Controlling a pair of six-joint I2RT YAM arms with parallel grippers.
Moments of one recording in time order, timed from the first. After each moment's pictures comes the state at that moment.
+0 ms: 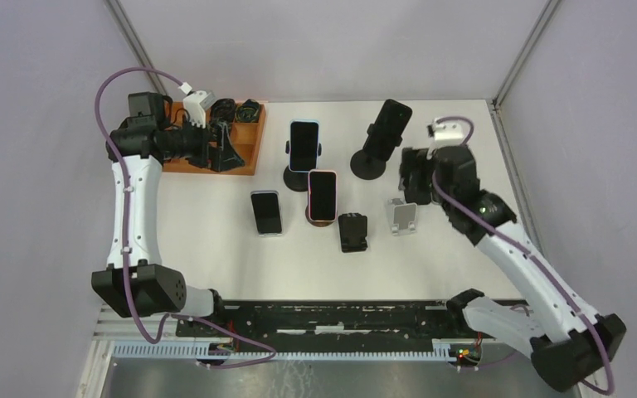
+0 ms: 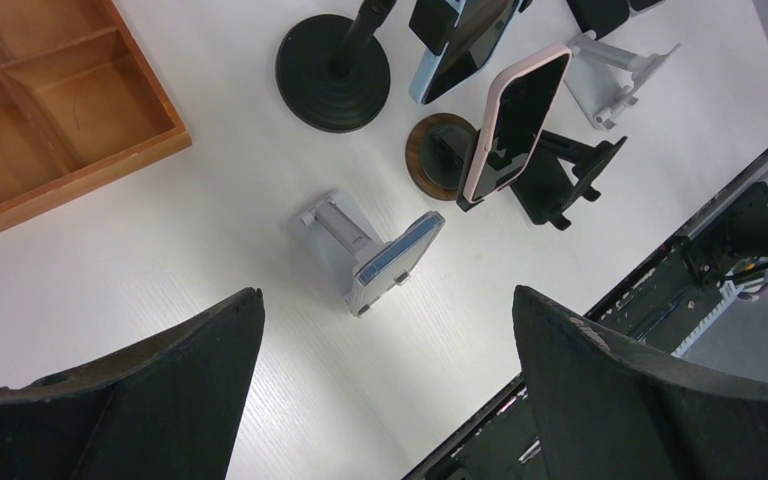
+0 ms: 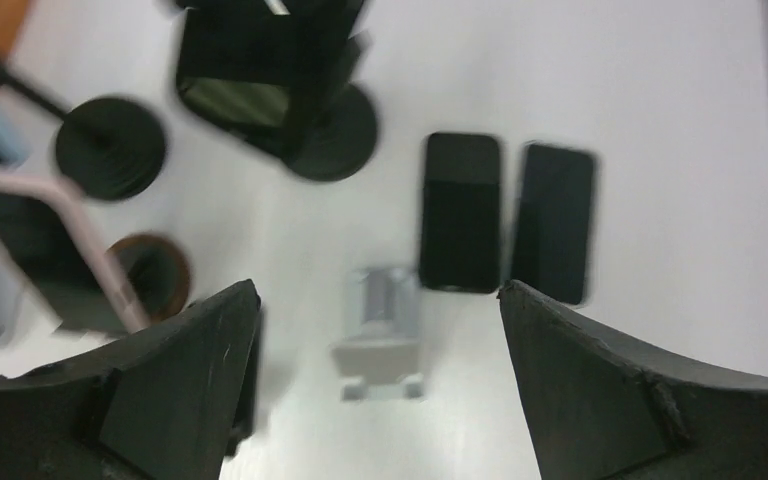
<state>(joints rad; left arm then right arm) 0.14 1.41 1.61 -1.12 0.74 0.32 0.35 1.07 1.06 -0.45 0.30 0.17</state>
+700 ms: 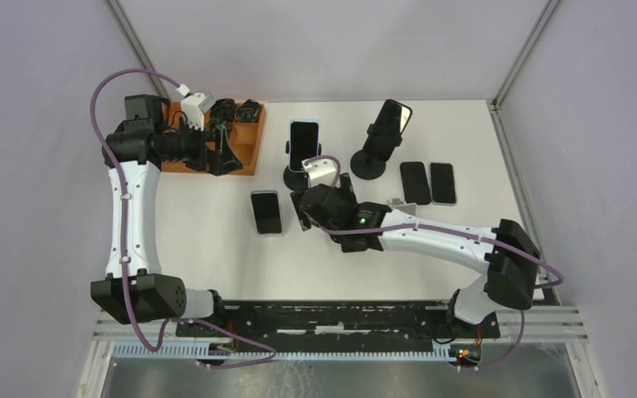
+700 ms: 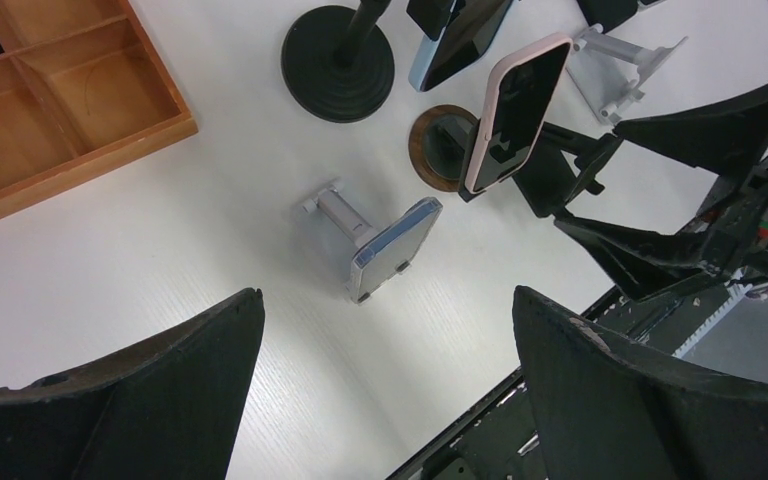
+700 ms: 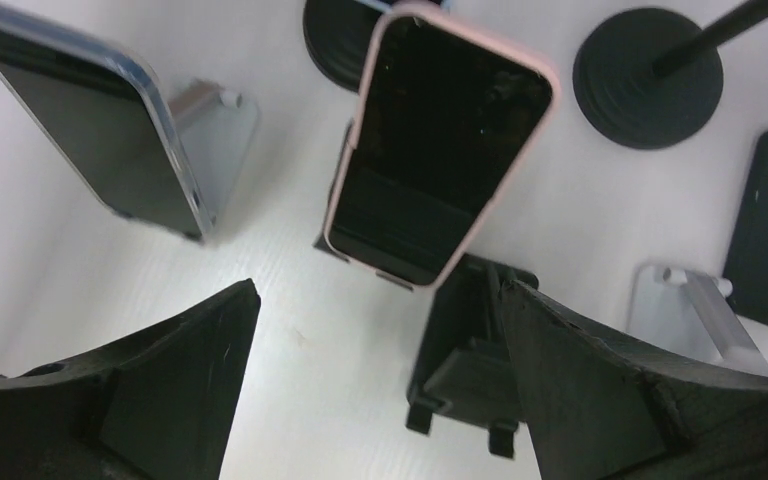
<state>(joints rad) 0.14 1.37 1.62 -1.16 0.71 0.32 1.13 1.51 1.18 -0.38 0.64 0.44</state>
